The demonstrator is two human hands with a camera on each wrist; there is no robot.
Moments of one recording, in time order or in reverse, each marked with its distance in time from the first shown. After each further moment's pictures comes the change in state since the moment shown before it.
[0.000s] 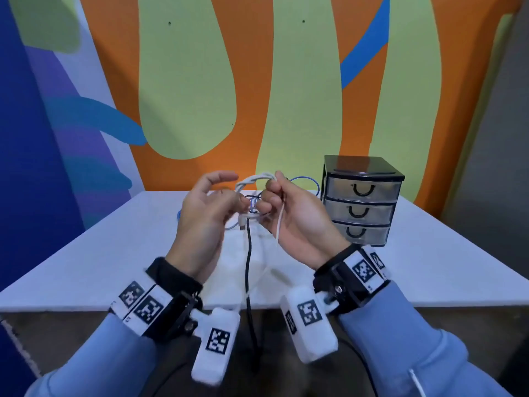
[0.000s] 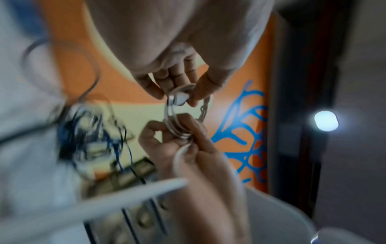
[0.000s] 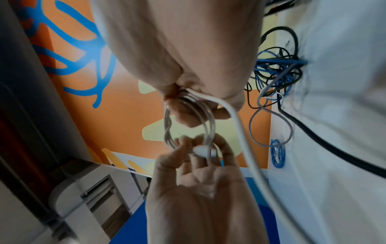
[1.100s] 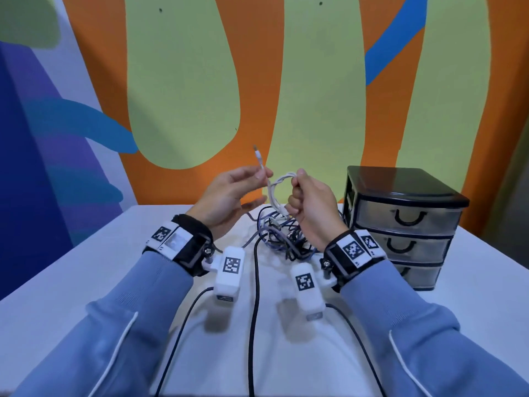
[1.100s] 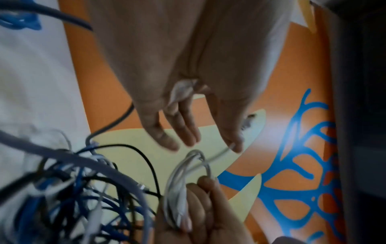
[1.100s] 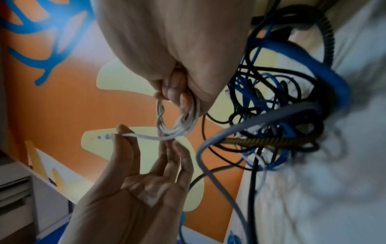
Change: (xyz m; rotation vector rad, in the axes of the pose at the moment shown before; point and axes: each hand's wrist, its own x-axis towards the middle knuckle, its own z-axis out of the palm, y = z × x) left_hand 0.182 -0.064 -0.006 0.066 -0.343 -0.146; right_hand 0.153 0.002 -0.069 -0.241 0.216 -0.220
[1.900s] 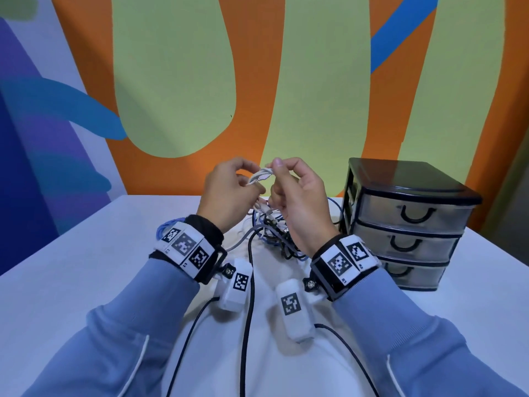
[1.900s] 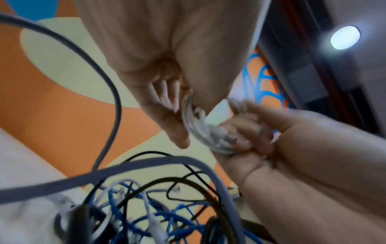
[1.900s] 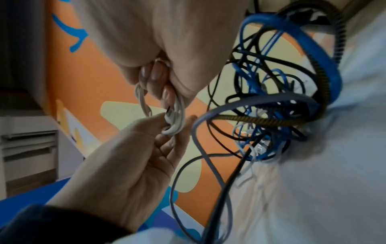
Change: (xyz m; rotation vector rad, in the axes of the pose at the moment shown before) left_hand 0.015 -0.023 0.006 0.580 0.277 0.161; right_hand -0.025 0.001 0.020 -0.030 -0.133 -0.195
